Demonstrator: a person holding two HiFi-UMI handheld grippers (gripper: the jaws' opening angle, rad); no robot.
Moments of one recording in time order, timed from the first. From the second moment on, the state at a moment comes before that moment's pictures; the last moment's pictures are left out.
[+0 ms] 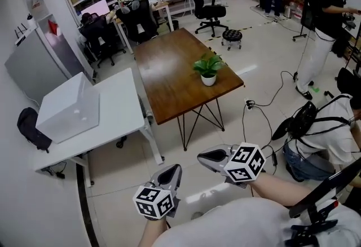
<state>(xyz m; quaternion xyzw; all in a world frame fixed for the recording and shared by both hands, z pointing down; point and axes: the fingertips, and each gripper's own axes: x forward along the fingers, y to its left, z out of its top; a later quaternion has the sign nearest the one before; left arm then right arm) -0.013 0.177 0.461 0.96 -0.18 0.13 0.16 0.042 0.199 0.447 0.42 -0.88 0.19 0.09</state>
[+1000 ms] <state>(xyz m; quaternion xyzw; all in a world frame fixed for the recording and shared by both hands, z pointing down) 0.011 0.256 0.440 0.96 -0.17 0.16 0.13 0.057 0.280 0.437 0.42 -0.89 0.19 0.07</state>
